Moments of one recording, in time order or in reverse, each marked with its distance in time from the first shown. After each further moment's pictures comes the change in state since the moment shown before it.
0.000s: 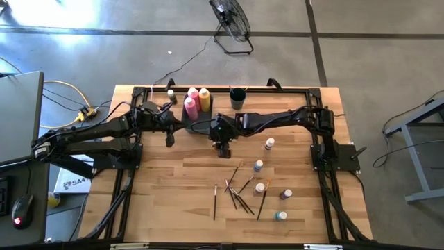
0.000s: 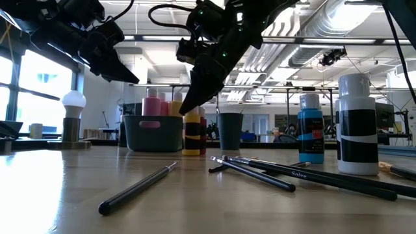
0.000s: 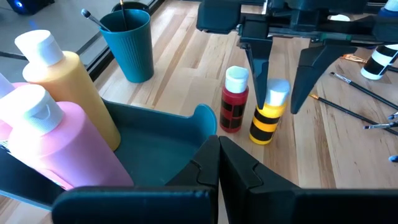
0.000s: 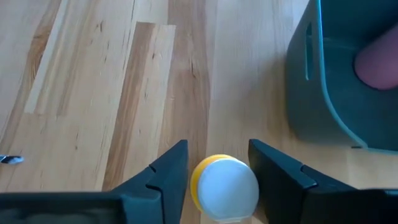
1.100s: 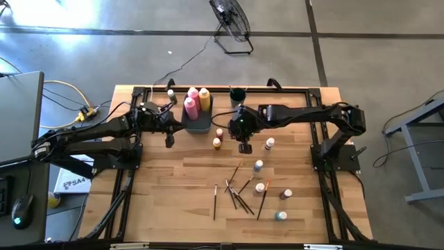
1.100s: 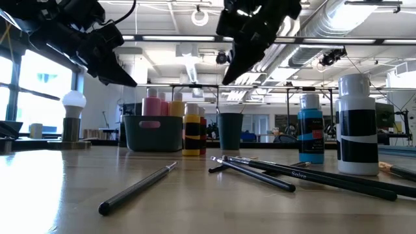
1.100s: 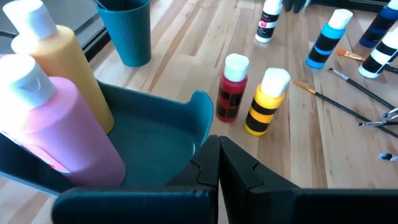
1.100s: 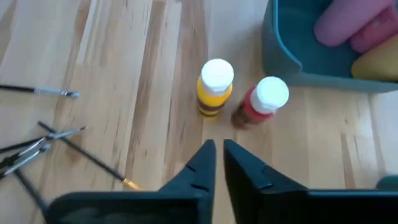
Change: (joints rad) left arm 0.000 0.000 0.000 -0.045 0.003 -0.055; right arm -0.023 -0.341 -0.197 -0.165 -0.005 -0.012
